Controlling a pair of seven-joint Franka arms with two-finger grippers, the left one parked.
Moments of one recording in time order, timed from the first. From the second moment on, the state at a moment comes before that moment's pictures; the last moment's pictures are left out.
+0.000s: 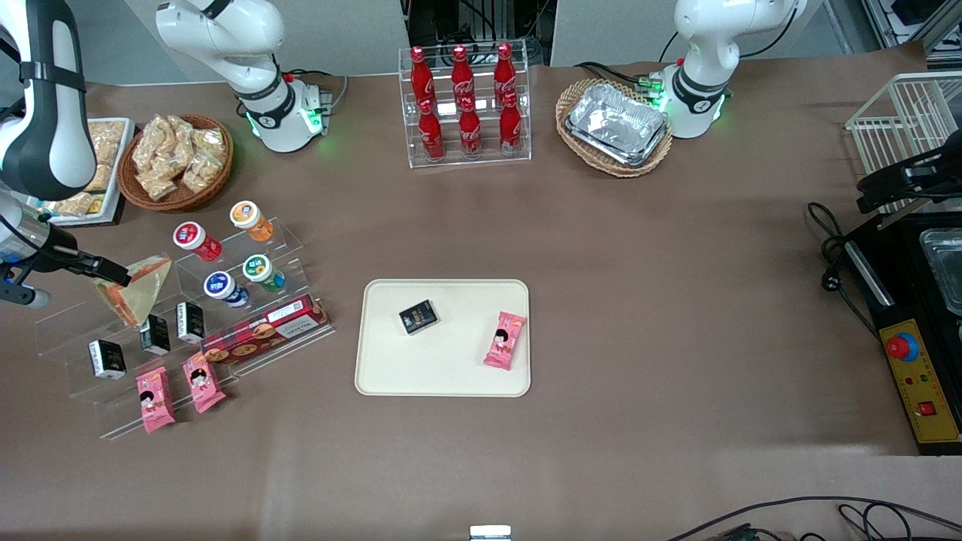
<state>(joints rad) -0.08 -0.01 -0.23 -2.10 -0.08 2.09 0.03</state>
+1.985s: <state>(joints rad) -0.07 -0.07 0.05 -1.86 -0.12 1.77 0.37</state>
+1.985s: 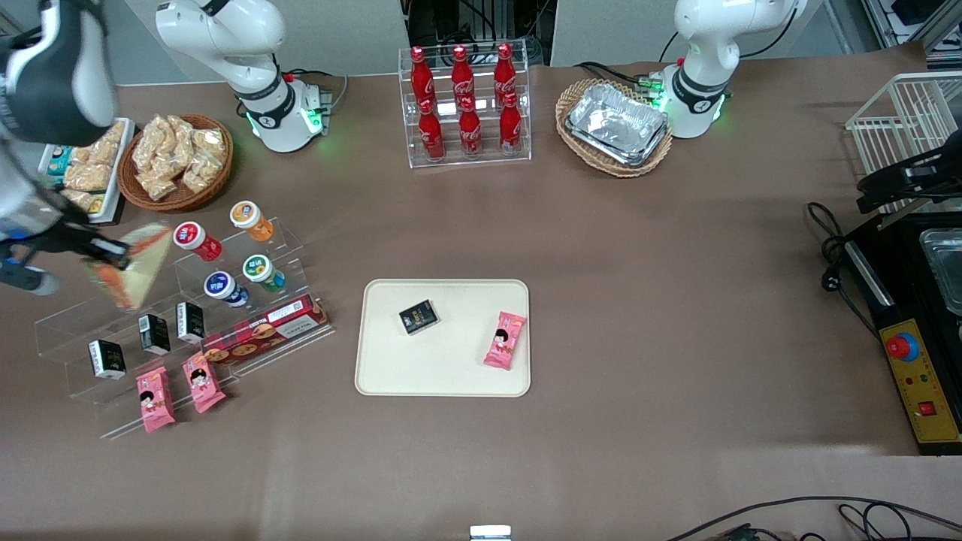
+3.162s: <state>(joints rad) 0.17 0.43 0.44 -1.64 -0.14 2.08 1.76</state>
